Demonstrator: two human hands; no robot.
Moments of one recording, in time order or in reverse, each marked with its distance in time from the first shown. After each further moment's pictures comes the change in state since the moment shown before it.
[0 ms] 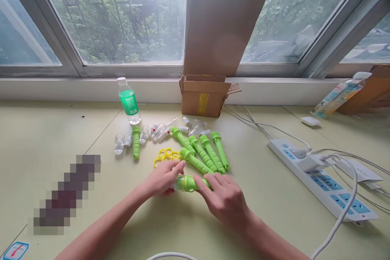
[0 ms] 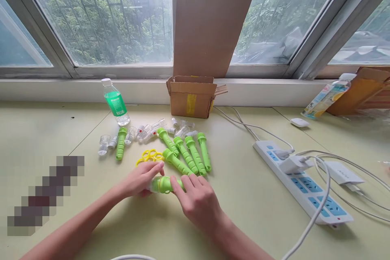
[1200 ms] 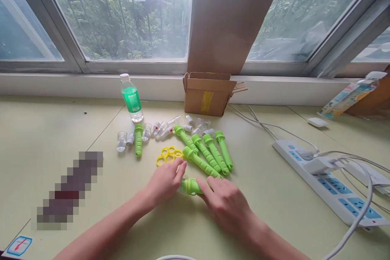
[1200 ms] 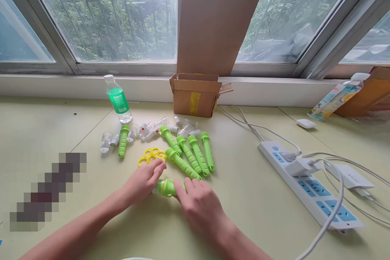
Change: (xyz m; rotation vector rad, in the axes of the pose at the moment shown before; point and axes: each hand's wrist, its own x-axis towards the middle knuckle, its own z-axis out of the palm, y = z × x) left_hand -0.004 -0.004 0.007 0.362 0.214 0.125; right_hand -0.006 -0.006 0.001 0.064 -0.218 0.006
